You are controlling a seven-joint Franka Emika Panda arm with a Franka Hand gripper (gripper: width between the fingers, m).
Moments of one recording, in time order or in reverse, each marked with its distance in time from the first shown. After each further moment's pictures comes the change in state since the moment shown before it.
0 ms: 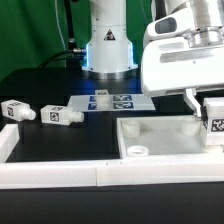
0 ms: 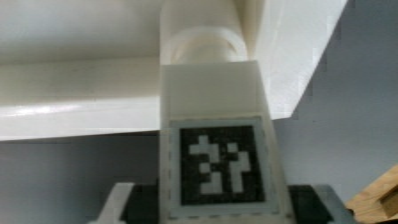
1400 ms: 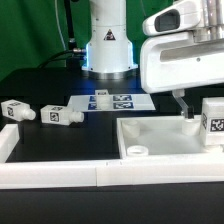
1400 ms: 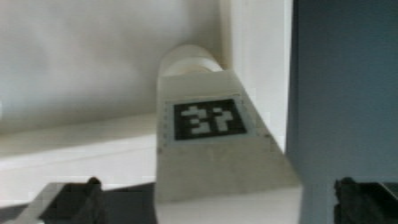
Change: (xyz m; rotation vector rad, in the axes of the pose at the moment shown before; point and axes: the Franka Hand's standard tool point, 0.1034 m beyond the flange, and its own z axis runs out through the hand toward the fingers) arm 0.005 0.005 0.001 0.042 -0.604 0.099
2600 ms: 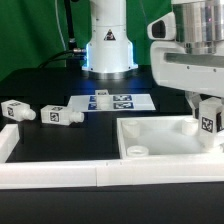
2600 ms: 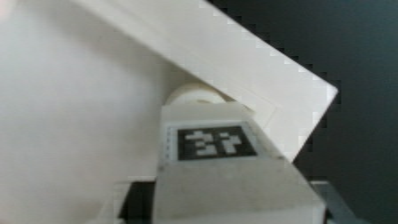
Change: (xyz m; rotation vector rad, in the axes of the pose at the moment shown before) arm -0.001 -0.002 0.008 -0.014 0.012 1.148
